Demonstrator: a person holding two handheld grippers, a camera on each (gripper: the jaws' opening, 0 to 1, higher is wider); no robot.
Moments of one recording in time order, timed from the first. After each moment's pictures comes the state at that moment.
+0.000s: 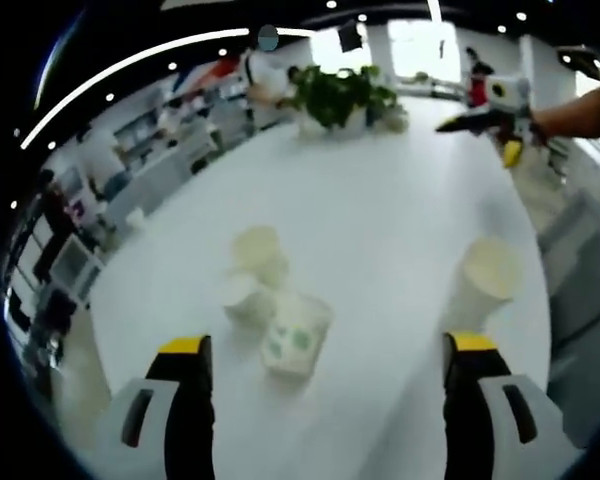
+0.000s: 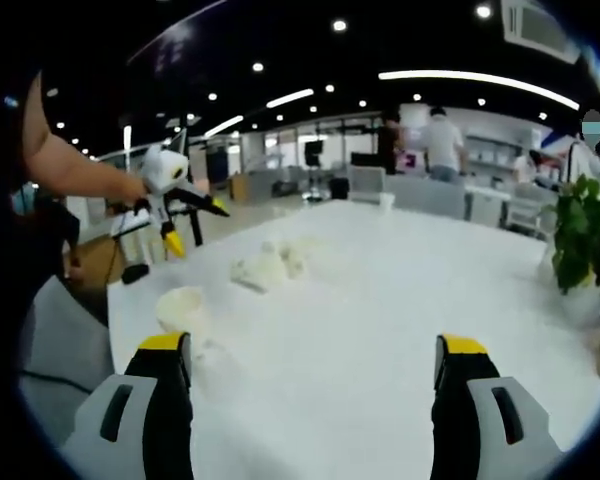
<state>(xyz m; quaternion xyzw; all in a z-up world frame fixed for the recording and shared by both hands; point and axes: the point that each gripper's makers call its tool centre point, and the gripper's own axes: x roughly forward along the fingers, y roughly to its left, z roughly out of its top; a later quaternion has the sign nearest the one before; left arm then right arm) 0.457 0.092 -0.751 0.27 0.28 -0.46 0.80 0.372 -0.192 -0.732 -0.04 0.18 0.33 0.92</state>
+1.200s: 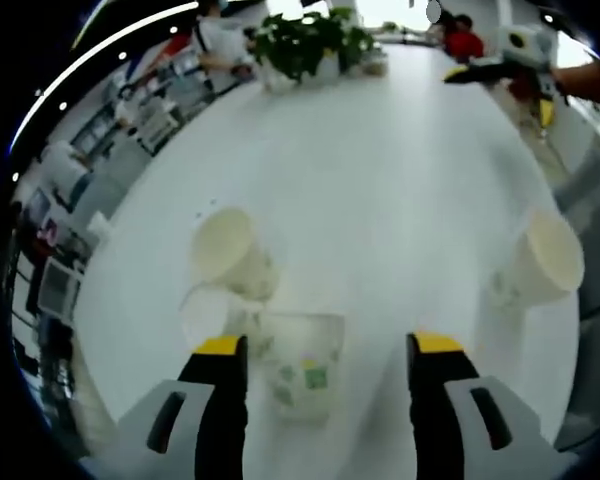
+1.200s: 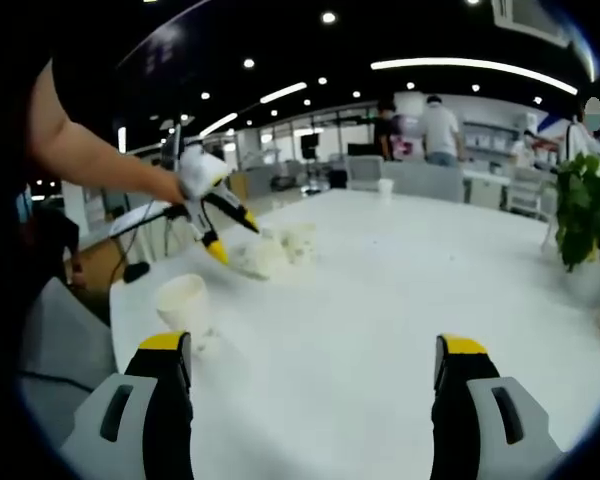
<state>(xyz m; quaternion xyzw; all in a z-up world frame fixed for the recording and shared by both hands) 0.497 0.060 -0.810 0.34 0.34 -0.47 0.74 0.364 -0.191 -0.753 -0.02 0.21 0.33 0.92</state>
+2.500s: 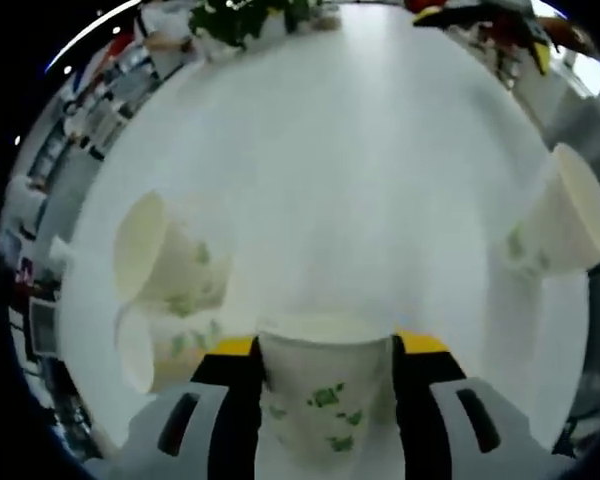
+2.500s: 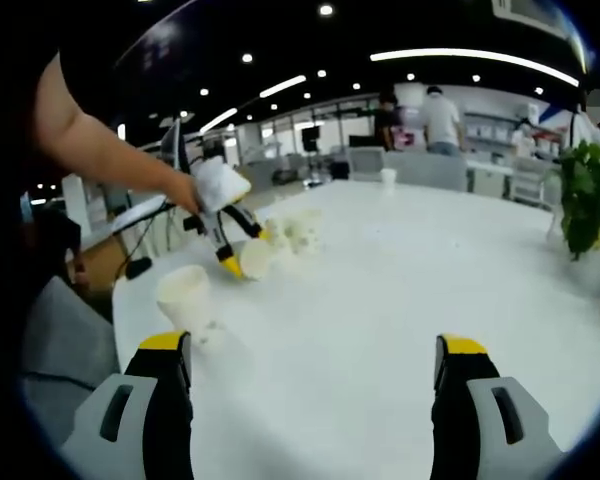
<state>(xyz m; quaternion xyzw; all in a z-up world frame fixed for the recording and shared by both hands) 0.489 0.047 -0.859 0.41 0.39 -0.51 0.65 0.365 -0.188 -0.766 -0.02 0.22 0.34 0.92</state>
